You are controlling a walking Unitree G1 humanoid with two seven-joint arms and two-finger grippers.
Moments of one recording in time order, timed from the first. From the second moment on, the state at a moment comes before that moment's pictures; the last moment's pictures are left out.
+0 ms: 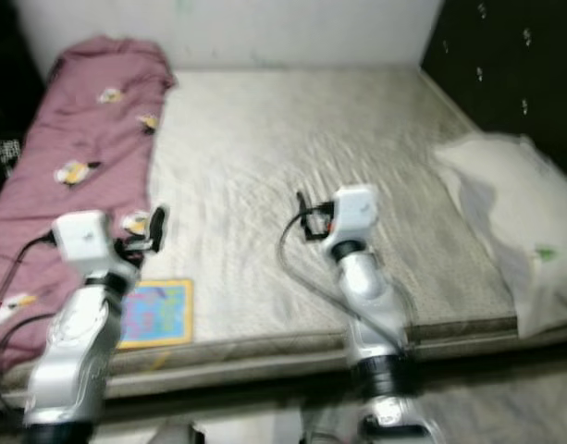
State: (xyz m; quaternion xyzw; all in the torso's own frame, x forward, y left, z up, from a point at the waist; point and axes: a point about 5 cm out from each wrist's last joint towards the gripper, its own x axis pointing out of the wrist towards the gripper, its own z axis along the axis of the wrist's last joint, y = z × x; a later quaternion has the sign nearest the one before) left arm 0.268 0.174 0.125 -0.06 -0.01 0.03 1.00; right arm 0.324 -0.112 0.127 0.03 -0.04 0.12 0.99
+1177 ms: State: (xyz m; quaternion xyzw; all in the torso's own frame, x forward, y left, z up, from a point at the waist) left arm 0.269 0.178 0.130 -0.04 -0.03 0.05 1.00; right arm 0.325 -0.115 0.128 0.02 -0.04 0.11 0.99
